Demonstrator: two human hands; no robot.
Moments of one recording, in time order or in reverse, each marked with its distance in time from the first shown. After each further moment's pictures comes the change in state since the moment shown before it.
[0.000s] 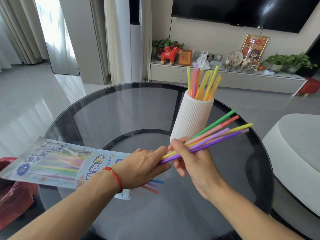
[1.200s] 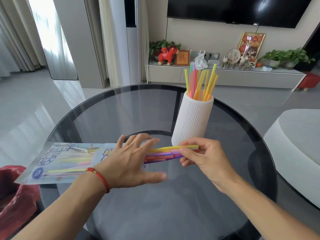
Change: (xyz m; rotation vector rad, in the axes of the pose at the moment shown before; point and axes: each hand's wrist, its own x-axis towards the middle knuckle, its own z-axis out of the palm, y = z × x) left_hand -0.017 -0.015 -0.026 0.218 0.014 -0.196; right_hand 0.011 -0.001 -0.036 -0.161 0.050 0.047
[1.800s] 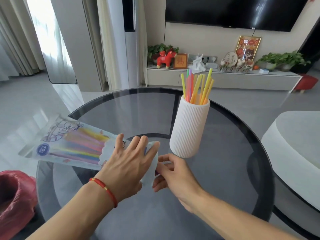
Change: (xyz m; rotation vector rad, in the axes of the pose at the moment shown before) left_hand -0.005 0.017 -0.003 0.517 0.061 0.067; right_hand -0.013 0.022 0.070 0.147 -0.107 0.289
